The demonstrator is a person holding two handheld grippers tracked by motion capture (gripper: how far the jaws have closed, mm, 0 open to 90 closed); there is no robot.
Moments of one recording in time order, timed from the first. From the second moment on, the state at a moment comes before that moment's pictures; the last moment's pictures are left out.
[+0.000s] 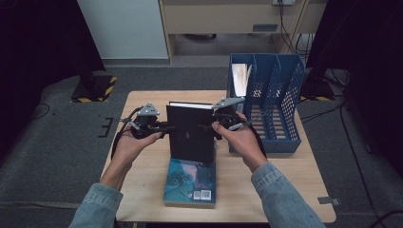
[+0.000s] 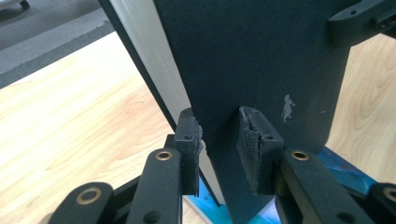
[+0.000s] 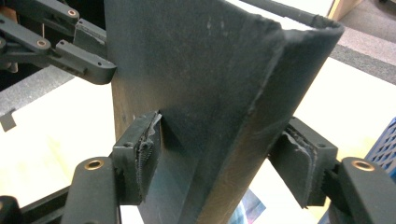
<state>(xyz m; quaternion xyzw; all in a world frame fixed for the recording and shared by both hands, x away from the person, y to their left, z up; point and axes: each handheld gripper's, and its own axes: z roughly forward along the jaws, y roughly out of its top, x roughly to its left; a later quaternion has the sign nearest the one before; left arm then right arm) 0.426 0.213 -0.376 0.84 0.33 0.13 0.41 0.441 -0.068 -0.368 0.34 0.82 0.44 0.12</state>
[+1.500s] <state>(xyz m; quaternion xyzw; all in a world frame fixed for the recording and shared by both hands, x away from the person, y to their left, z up) 0.375 0.211 -0.405 0.83 0.35 0.13 0.42 0.409 -0.056 -0.360 0.23 0.88 0.40 0.10</state>
